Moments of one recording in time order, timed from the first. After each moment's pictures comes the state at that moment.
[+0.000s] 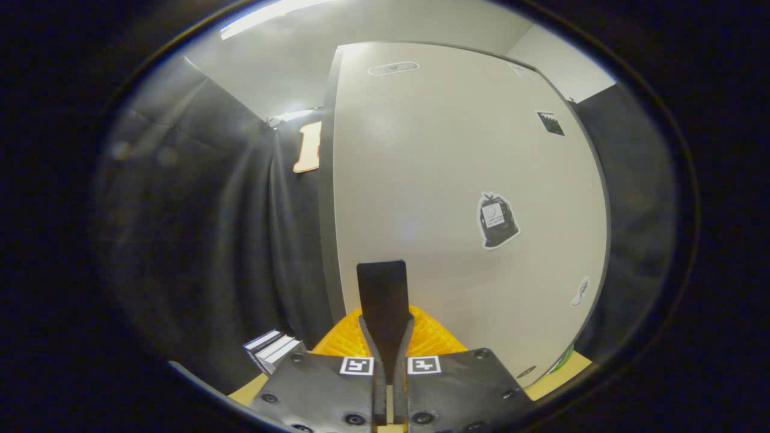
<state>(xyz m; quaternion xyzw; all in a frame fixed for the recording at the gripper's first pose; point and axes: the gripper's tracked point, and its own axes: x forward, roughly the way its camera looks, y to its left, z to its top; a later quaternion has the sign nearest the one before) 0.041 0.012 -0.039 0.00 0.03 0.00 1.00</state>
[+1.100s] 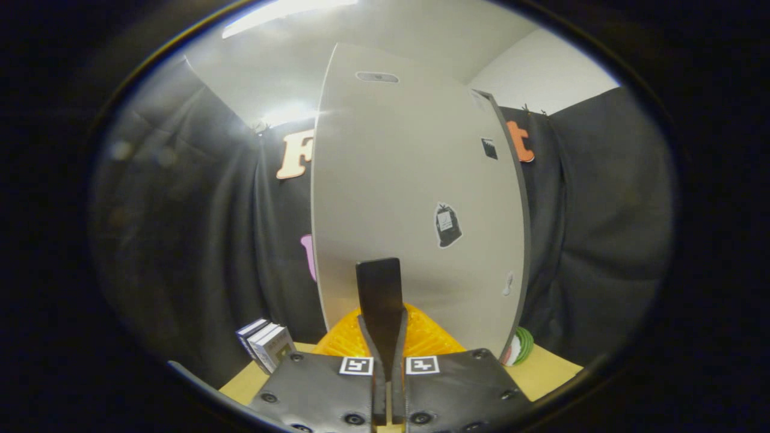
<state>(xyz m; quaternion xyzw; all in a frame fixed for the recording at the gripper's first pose) -0.064 -0.026 -0.024 -0.02 0.01 -0.07 1.00</state>
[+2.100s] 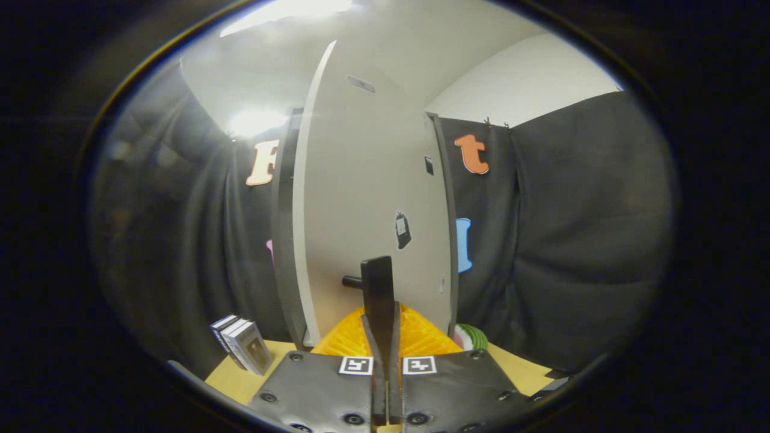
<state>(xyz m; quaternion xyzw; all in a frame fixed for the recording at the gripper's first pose) -0.140 -0.089 -0.009 -0.03 -0.01 -0.15 0.99</state>
